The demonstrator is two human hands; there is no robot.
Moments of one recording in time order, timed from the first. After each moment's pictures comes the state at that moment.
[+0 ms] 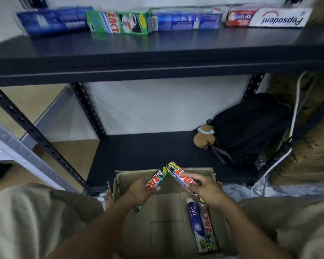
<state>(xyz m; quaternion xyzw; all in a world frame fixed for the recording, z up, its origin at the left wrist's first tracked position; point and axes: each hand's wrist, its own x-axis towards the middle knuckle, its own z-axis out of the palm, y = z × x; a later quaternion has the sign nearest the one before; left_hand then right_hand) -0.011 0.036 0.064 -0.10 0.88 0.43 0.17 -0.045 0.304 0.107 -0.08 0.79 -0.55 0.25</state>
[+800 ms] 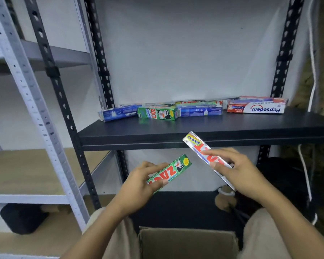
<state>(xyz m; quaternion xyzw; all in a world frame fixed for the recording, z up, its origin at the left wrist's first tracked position) 0.048 0.020 0.347 0.08 0.92 0.32 -0.20 -0.036 0.312 0.371 -0.29 0.81 -0.50 -0.08</state>
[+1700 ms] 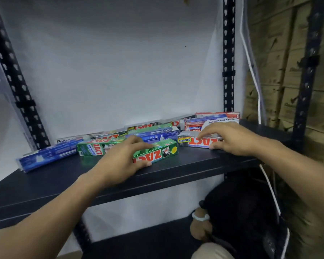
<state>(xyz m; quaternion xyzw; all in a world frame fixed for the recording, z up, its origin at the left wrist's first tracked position) -0.150 0.066 0.473 0.23 0.94 0.07 -0.23 -0.206 0.420 0.481 -0.29 0.94 -0.12 -0.16</state>
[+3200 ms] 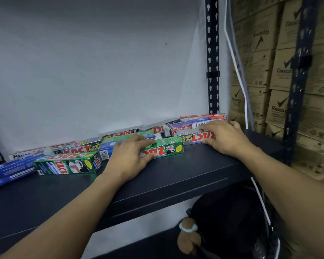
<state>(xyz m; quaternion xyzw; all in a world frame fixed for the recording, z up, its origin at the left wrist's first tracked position) -0.258 0.133 0.460 0.20 0.94 0.11 -0.27 -0.290 0.452 0.462 -0.08 0.97 -0.09 -0.23</state>
